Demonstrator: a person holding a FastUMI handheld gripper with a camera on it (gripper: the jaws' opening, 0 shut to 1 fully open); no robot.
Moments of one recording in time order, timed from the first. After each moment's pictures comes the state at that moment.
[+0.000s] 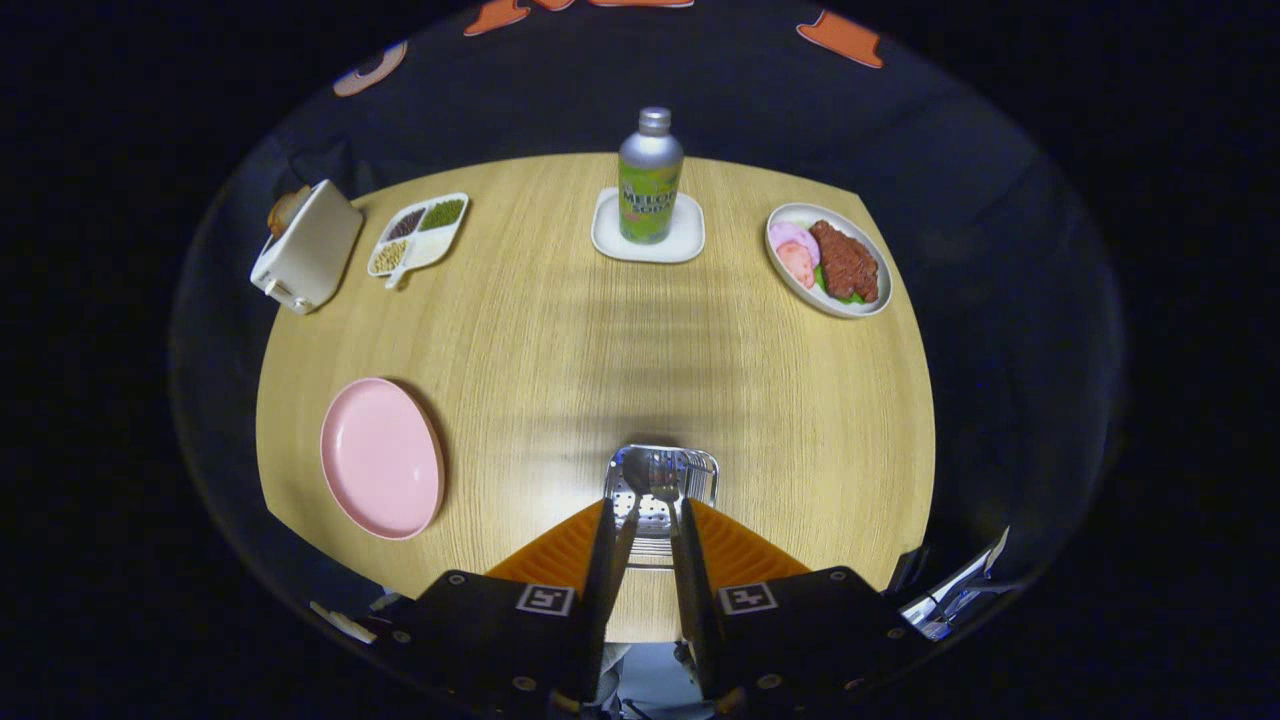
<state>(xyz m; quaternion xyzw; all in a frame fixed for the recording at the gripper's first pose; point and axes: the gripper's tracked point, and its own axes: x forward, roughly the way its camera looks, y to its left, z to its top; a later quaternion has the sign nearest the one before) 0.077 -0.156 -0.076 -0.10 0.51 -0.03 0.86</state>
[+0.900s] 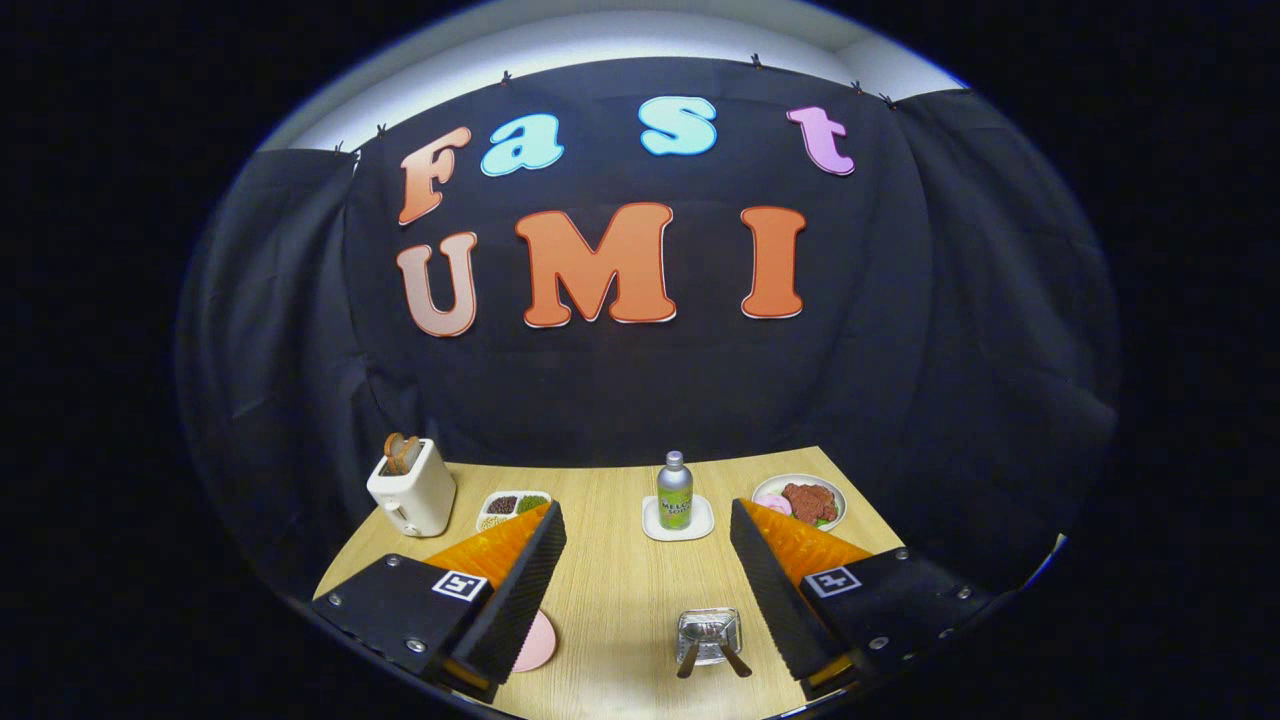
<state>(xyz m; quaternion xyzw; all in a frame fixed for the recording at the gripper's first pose) 0.045 -0.095 0.121 -0.03 0.07 -0.02 1.00</state>
